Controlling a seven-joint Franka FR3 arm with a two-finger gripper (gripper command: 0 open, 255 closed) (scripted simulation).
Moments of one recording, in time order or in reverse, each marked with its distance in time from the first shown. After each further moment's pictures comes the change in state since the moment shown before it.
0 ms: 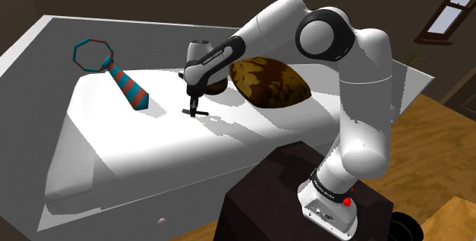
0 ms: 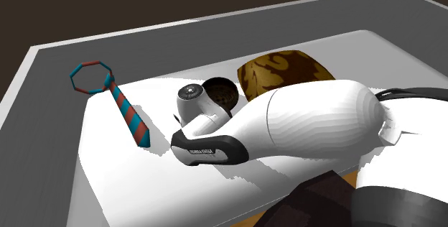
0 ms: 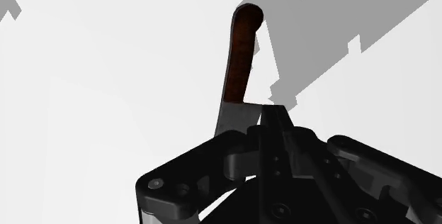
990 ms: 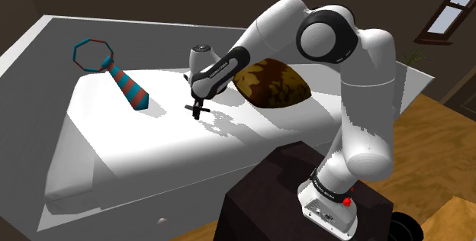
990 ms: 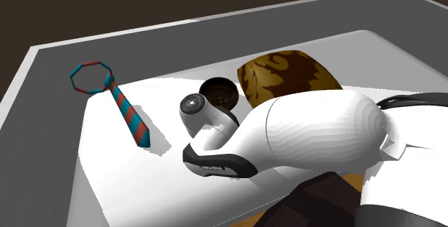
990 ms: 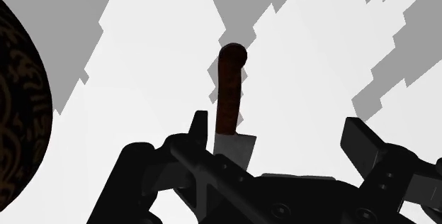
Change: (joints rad) arm 0.120 -0.023 -0.137 -0.093 -0.174 0.131 0.280
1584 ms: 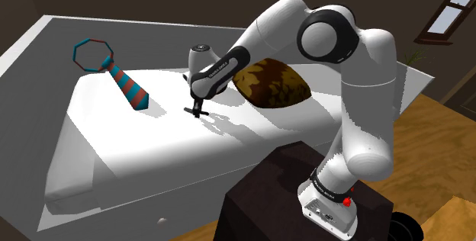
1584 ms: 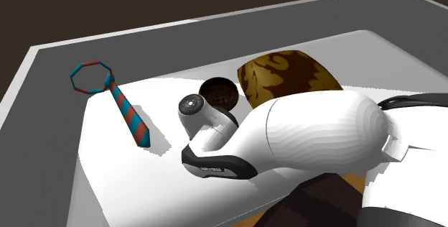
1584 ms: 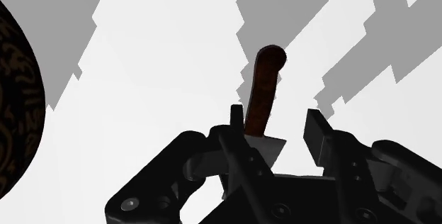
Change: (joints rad) arm 0.003 -0.004 0.005 0.000 0.001 -0.009 -0.001
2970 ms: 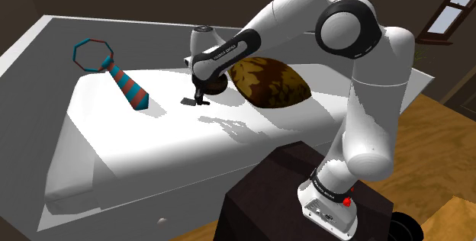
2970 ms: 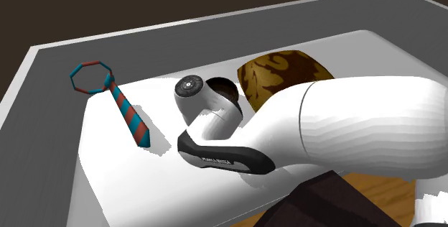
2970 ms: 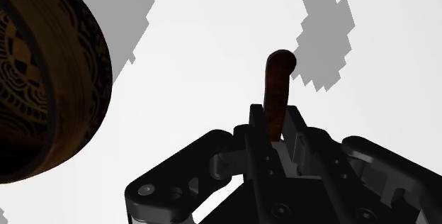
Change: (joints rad) arm 0.003 -0.122 -0.013 0.011 -0.011 -0.127 -0.006
